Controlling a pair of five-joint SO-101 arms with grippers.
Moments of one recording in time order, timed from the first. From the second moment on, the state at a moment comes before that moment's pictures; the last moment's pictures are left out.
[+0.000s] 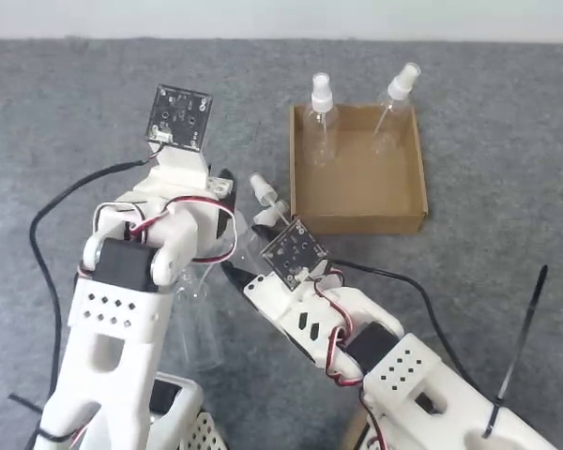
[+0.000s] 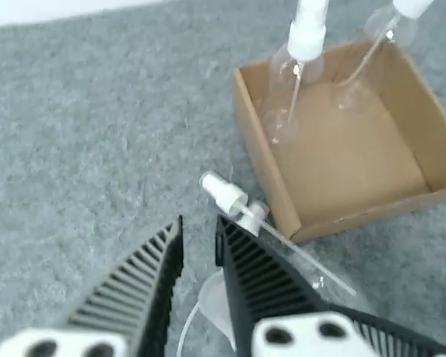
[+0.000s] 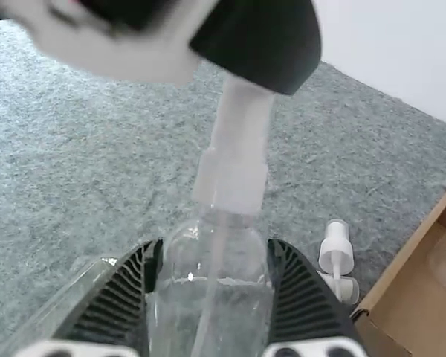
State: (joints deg) left arm 7.4 -42.3 35.0 65.3 4.3; right arm -47.8 -53.7 74.7 9.8 2.2
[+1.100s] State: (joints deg) left arm 1.5 -68.9 38.4 68.7 4.0; right arm -37.2 -53.7 71.5 12.1 2.1
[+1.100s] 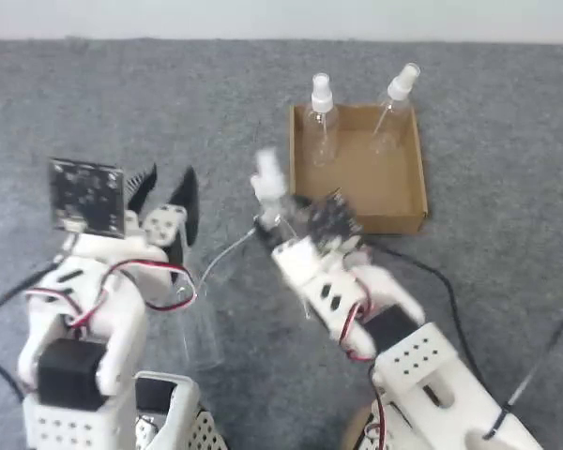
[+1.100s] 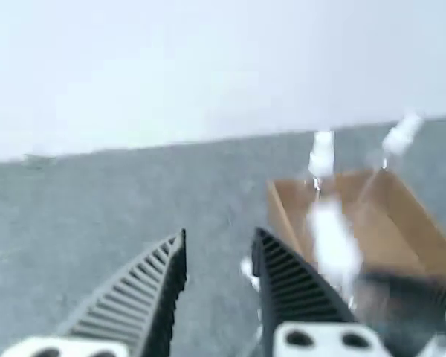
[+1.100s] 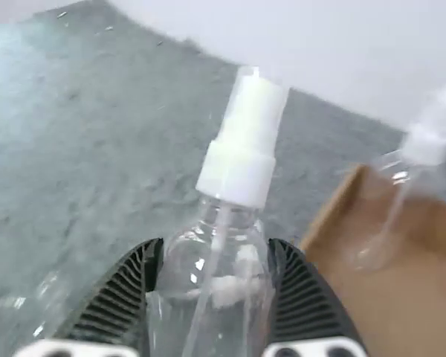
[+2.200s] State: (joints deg) left arm 14.2 -80.9 70.8 50.4 1.9; right arm -39.8 -35.7 22.4 50.2 1.8
